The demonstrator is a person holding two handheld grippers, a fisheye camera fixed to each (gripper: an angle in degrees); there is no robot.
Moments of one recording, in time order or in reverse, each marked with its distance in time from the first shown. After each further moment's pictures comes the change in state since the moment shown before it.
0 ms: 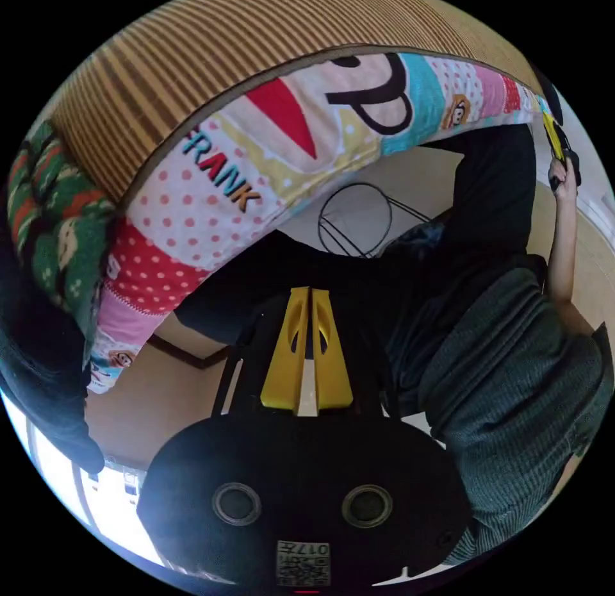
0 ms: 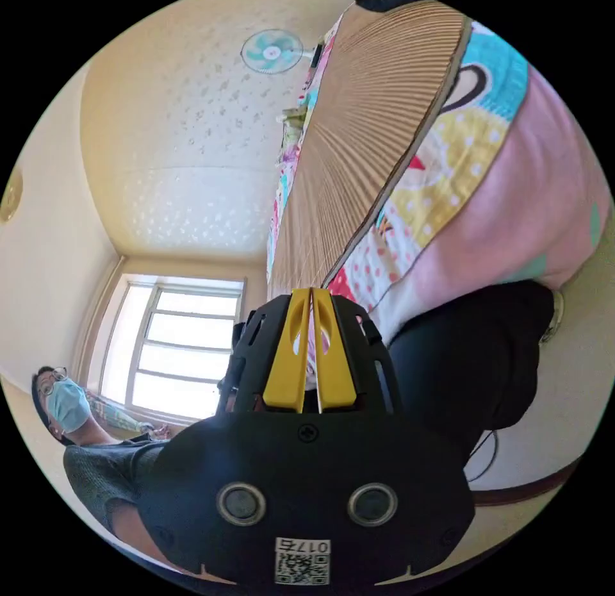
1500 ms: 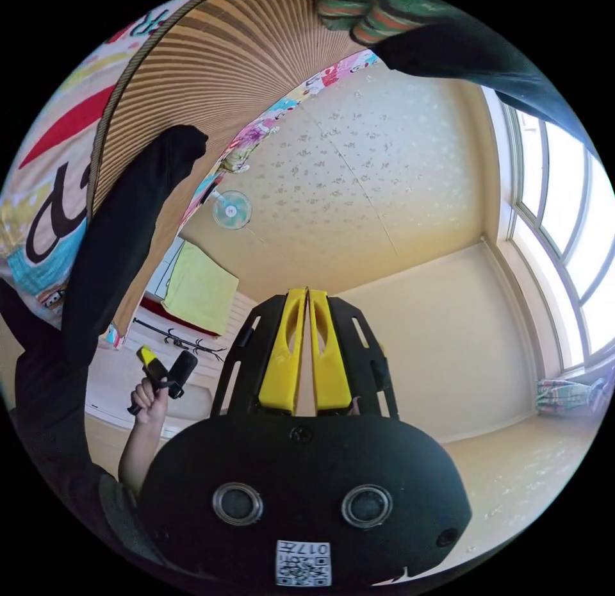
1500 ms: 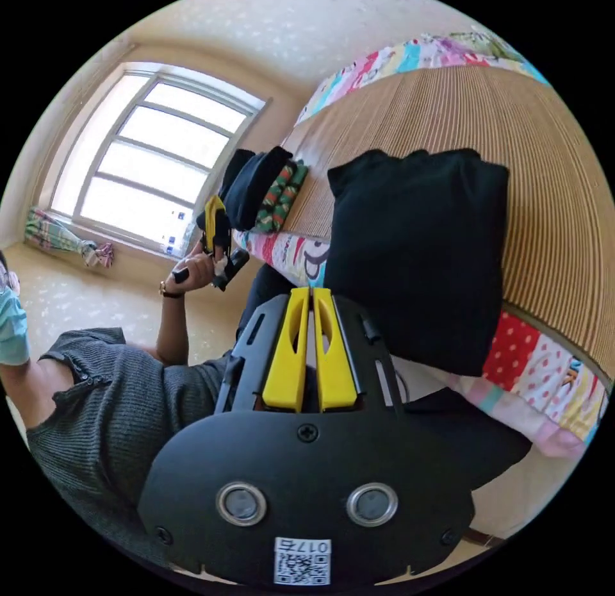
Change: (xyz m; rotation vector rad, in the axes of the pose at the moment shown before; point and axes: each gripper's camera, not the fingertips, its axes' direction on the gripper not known) left arm -0.254 0.025 -0.013 1.307 2.247 0.014; right arm -0.214 0.031 0.255 -0.665 0.253 -0.663
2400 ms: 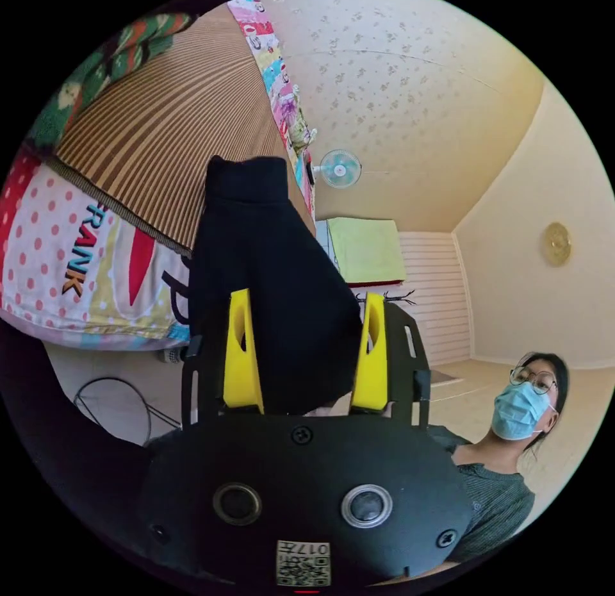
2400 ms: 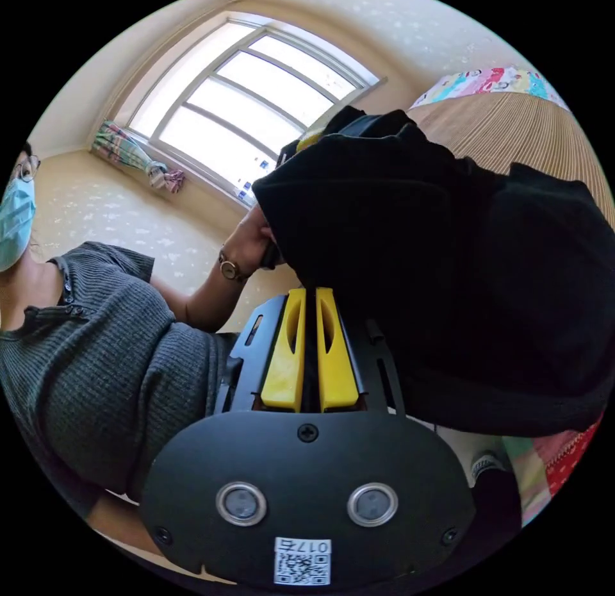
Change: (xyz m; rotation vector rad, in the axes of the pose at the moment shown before) left arm -0.098 0.082 0.057 -0.289 -0.892 0.398; right arm -0.077 0.090 0.139 -0.262 -0.377 -0.362
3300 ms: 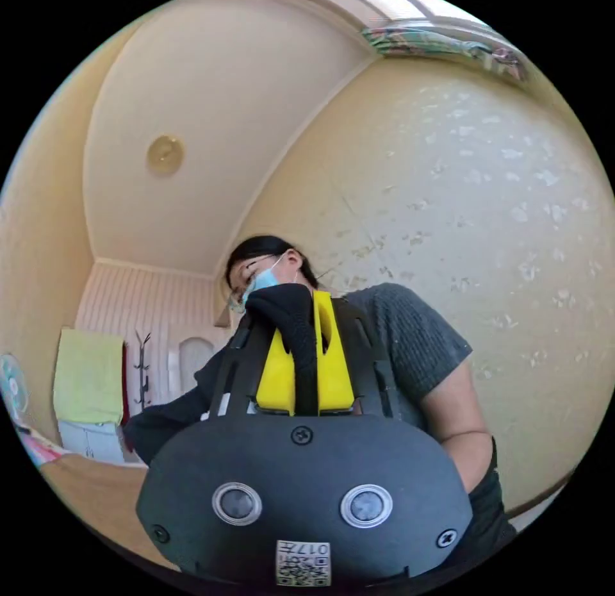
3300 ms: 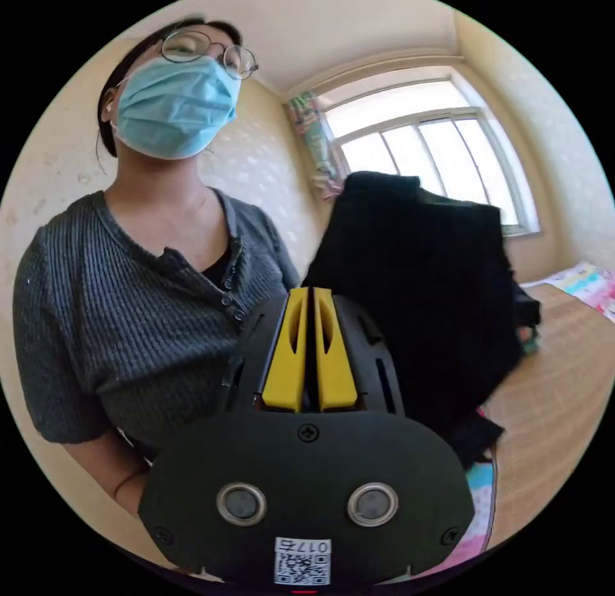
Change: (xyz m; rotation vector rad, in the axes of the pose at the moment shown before) left arm 0.207 0.159 -0.138 -0.141 1.415 1.439; right arm -0.135 0.066 -0.126 0.312 -0.113 -0.639
